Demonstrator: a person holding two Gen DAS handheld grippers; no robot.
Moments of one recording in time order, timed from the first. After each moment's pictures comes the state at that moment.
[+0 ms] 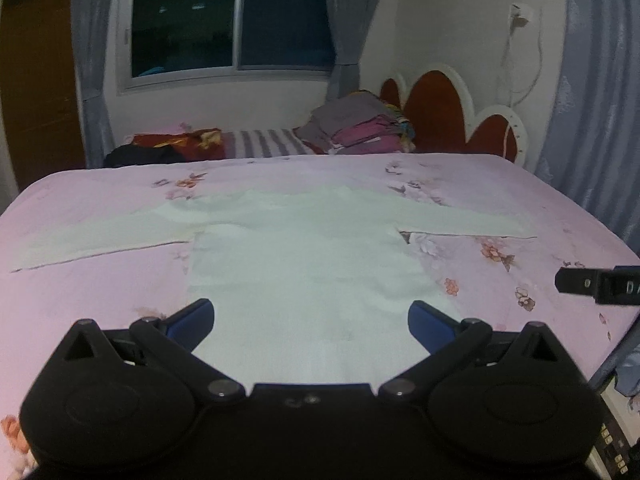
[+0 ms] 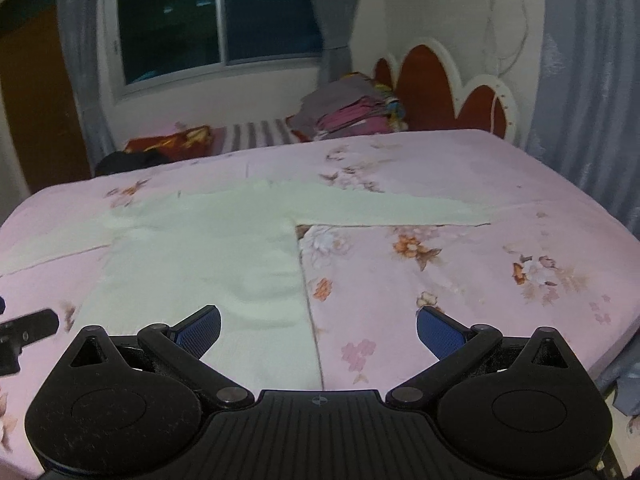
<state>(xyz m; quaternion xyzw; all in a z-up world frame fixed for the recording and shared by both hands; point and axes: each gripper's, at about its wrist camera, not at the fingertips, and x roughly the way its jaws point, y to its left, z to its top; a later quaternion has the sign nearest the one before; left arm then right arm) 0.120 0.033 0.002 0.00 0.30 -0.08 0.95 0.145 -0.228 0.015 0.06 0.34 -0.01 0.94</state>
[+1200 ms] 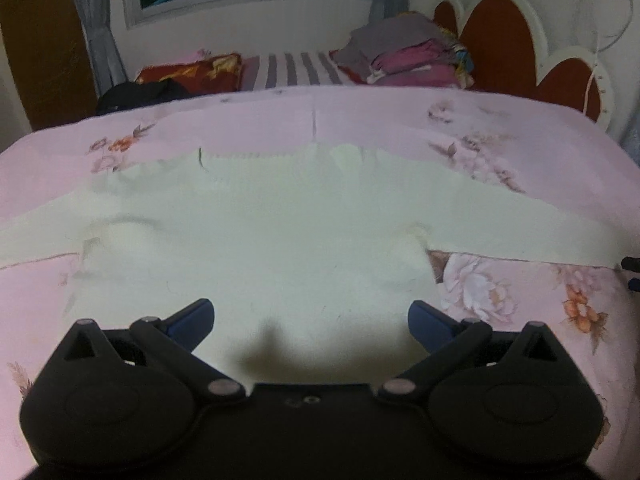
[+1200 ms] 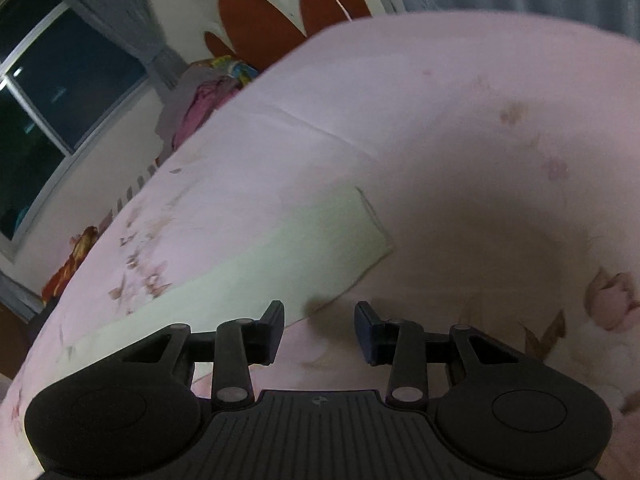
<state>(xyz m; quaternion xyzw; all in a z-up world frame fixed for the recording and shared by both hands) 0.364 -0.100 -0.079 0.00 0.43 0.01 0.90 0.423 -0.569 -0.153 0.34 0.36 -0.13 0.86</state>
